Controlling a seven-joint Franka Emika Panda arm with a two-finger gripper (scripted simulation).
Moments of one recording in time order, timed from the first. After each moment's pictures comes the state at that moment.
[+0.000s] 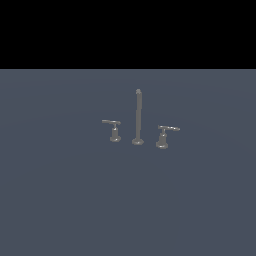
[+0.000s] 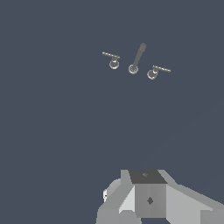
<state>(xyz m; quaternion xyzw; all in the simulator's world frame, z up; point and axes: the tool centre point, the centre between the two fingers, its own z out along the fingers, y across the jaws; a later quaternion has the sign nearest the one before) -0.230 0.030 0.492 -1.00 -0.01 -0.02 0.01</state>
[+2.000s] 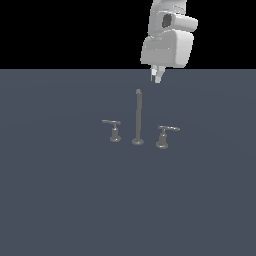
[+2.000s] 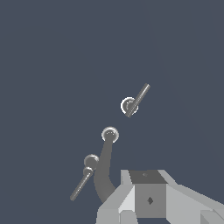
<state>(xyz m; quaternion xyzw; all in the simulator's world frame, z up) 0.024 -0.086 0.258 -0.81 0.58 0.02 0.04</state>
